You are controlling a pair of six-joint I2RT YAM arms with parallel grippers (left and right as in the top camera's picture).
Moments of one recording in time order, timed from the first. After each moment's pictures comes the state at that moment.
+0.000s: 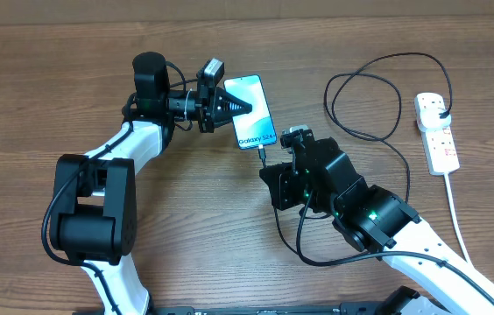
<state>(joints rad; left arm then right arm) -0.12 1.99 1.17 0.52 1.55 -1.36 0.69 1.19 0.89 -0.42 -0.18 0.52</state>
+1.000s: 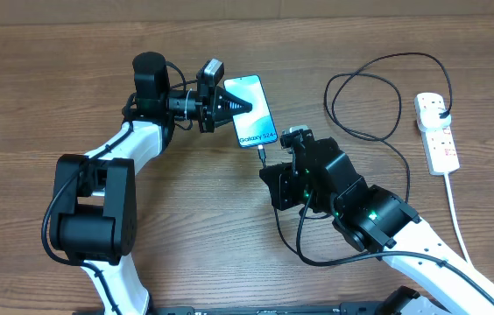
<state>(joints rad) -0.12 1.99 1.17 0.52 1.53 -1.39 0.69 1.19 0.89 -0.42 -0.18 0.52</state>
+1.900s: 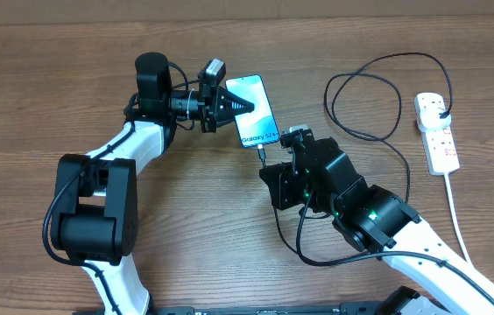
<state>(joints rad) -0.13 1.99 1.17 0.52 1.51 -1.38 0.69 1.19 0.89 -0.41 -0.18 0.52</state>
